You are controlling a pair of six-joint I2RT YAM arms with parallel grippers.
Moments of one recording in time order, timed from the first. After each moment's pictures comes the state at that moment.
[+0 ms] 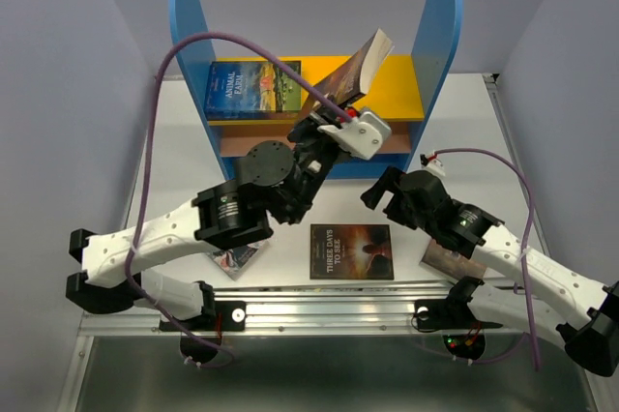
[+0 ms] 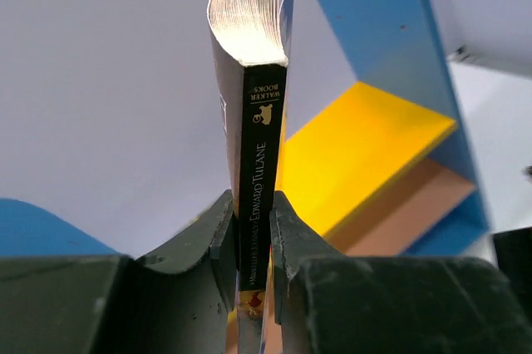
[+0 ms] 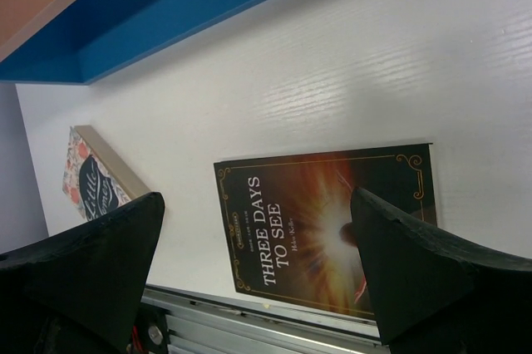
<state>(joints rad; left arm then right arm) -1.37 1.24 1.58 -0.12 -0.81 0.63 0.76 0.92 0.74 -0.49 0.32 1.04</state>
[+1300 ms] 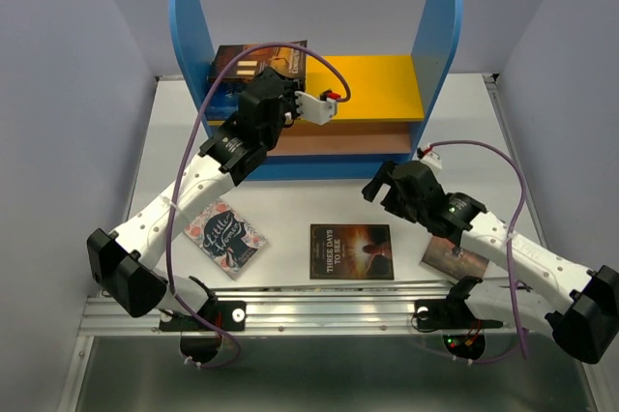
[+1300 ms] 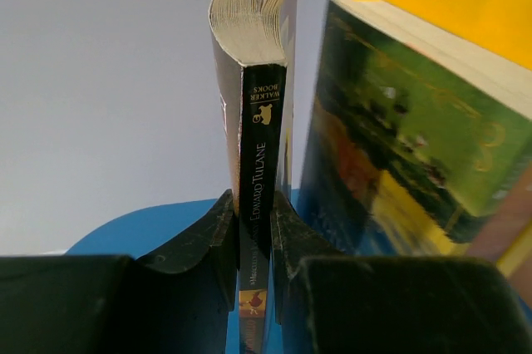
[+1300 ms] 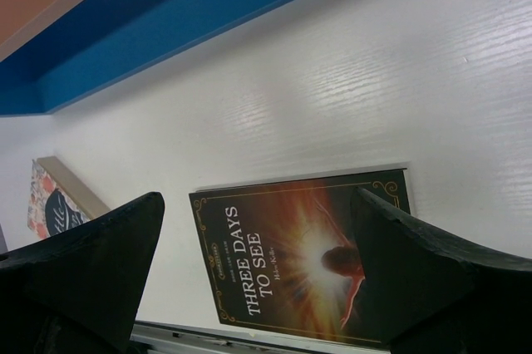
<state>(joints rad) -0.69 1.39 1.42 -0.19 -0.45 1.37 0.71 1.04 0.79 -0.49 0.35 1.01</state>
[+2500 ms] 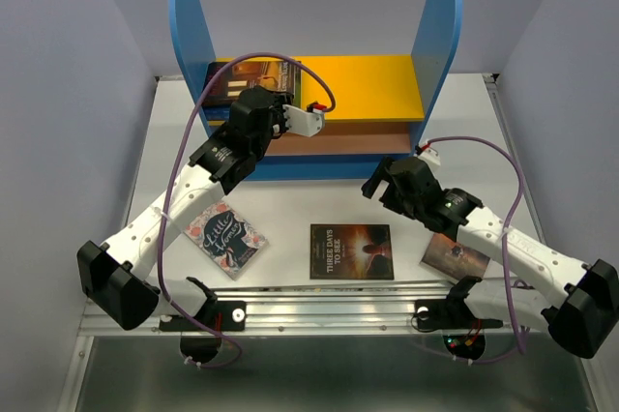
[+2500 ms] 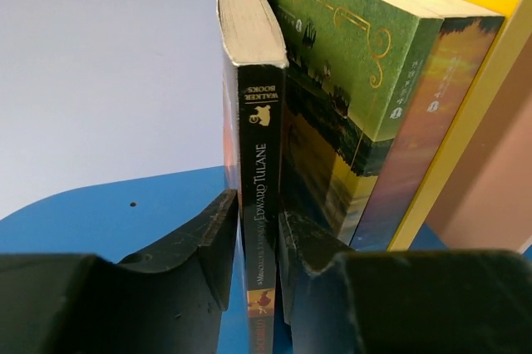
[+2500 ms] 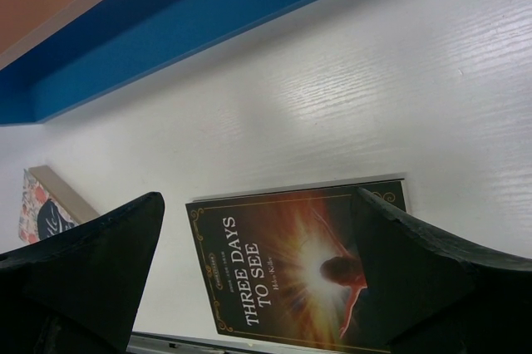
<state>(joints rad) -0.64 1.30 1.30 -0.28 -0.40 1.27 0.70 1.08 0.82 -0.49 0.36 0.99</state>
